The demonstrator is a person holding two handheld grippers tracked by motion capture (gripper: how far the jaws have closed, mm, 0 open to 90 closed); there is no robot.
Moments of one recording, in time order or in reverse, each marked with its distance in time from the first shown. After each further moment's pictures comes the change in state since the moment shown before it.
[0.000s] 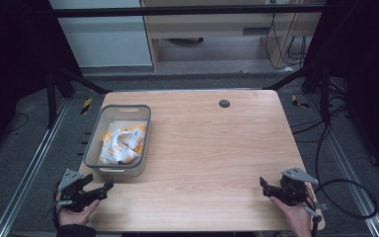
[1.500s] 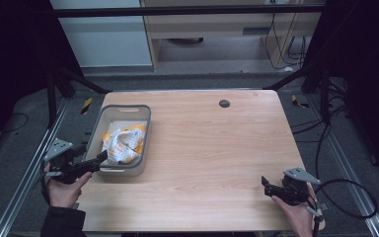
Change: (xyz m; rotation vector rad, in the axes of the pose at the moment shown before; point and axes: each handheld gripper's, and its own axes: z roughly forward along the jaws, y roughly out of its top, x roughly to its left) left arm 0.002 0.089 -0.013 -0.094 -0.013 0.058; right arm -0.005 -0.001 0.000 -0.011 -0.010 0.014
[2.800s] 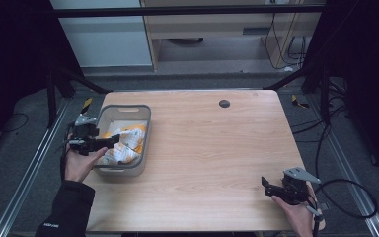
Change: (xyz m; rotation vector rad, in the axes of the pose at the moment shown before) left arm 0.004 0.043 0.075 0.222 0.040 0.076; right arm -0.002 -0.001 0.002 0.015 0.013 0.009
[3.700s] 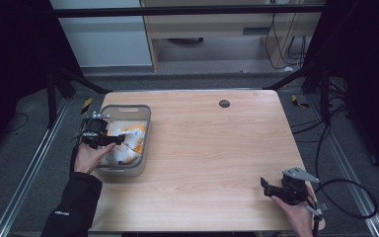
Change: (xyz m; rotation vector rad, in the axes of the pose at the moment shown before) left arm 0.003 0.006 0.043 0.157 0.031 0.027; right arm 0.001 -0.001 0.002 0.019 0.015 0.000
